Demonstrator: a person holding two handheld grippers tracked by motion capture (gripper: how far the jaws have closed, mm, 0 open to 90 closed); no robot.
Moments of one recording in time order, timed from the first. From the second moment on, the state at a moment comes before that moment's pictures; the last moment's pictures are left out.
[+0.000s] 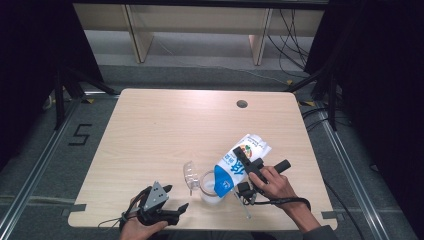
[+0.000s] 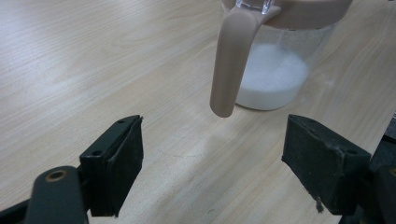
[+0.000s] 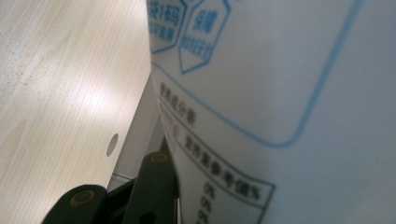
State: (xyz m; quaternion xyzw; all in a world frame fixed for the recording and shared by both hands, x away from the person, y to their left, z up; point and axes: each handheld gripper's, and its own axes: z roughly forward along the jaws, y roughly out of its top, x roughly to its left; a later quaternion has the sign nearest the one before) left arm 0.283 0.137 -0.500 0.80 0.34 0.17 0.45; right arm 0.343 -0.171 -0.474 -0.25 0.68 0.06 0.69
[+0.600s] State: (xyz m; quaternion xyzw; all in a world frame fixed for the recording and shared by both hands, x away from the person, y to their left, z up) left arm 0.283 0.137 -0.500 0.80 0.34 0.17 0.46; right arm 0.342 -0.170 -0.474 -0.26 0.67 0.05 0.69
